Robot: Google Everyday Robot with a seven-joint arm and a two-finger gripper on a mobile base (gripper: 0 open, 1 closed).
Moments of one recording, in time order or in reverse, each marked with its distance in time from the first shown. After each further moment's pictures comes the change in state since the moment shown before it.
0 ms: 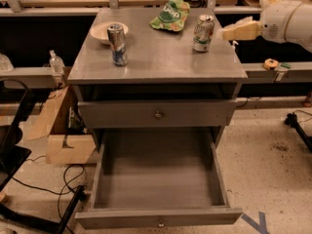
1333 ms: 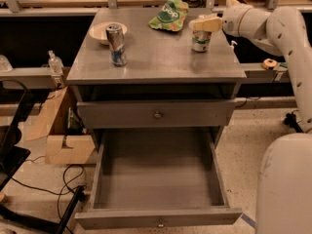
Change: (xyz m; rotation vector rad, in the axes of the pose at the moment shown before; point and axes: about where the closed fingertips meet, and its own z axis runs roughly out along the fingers) arm 0.031 -0.038 0.150 0.003 -0.109 0.083
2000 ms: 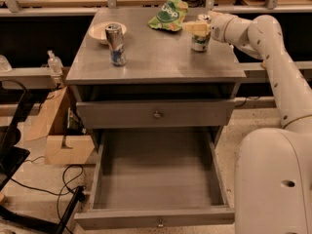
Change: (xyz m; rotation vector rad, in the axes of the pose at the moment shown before) arm 0.042 0.005 0.048 0.000 0.041 0.123
